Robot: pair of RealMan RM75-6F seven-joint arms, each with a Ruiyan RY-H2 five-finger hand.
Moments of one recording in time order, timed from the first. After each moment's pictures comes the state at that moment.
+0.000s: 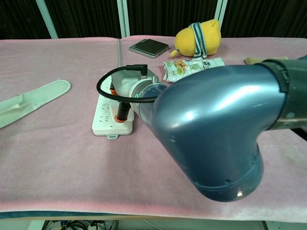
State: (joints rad) left arm -0.12 -1.03 -0.03 -1.74 1.36 1.33 0.03; right arm 1.24 -2.04 0.44 -1.43 -0.27 1.18 -1.01
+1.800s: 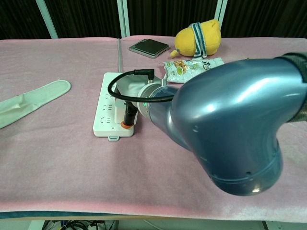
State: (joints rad) left arm -0.13 -1.03 -0.03 -1.74 1.35 1.32 0.03; right arm 1.21 -1.99 0.42 -1.47 -0.24 1.13 -1.02
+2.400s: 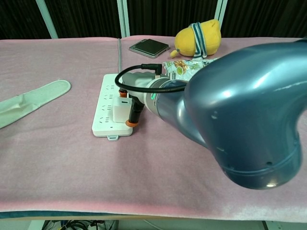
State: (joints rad) left arm -0.13 -1.02 -0.03 -1.75 1.35 1.32 0.04; right arm 1.20 -1.94 0.43 -1.54 -0.24 1.16 -0.99
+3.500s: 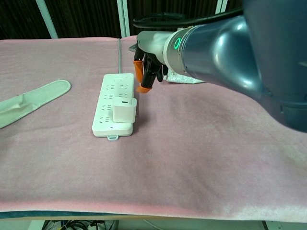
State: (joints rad) left arm -0.13 -1.02 -0.02 -1.75 1.34 1.31 0.06; right arm 1.20 -1.75 0.49 -1.78 -0.17 1.29 -1.02
